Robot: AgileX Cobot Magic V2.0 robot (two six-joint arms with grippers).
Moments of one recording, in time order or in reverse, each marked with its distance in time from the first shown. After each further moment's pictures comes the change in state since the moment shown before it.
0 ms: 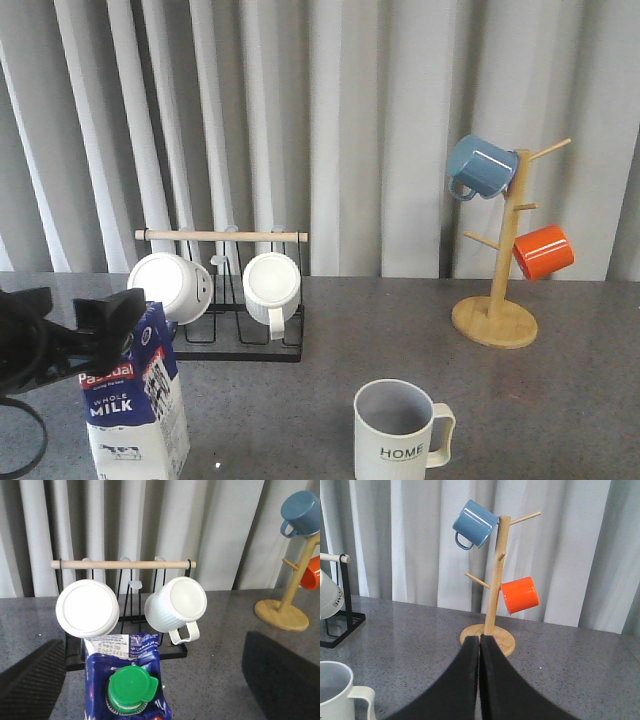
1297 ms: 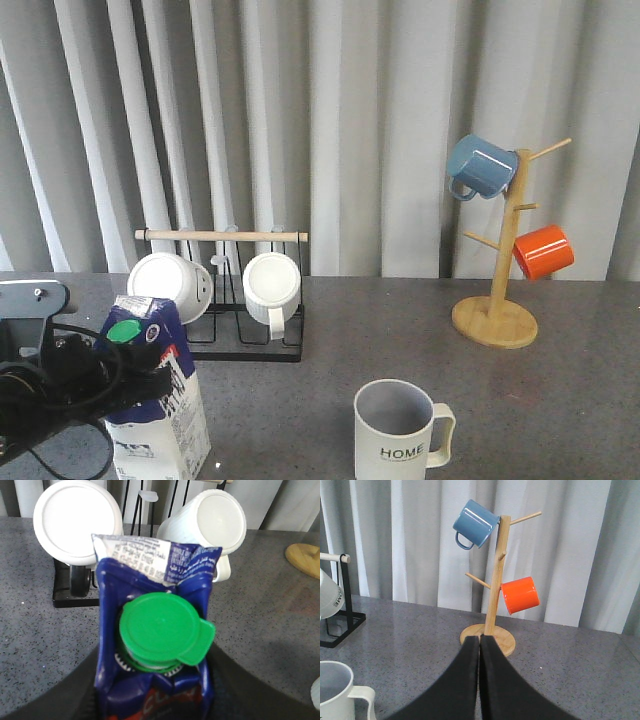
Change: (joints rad) left arm 0.002 0.256 -0.010 -0.055 -0.044 -0.004; right arm 0.000 0.000 0.000 0.000 0.000 0.000
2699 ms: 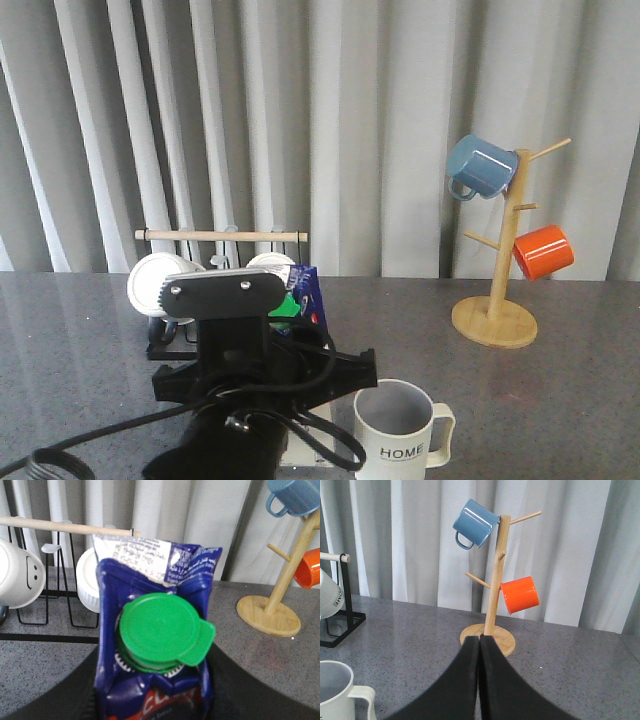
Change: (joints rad) left arm -0.698 0.225 -0.332 -1.476 -0.751 1.255; right arm 0.000 0.000 0.000 0.000 0.001 0.000
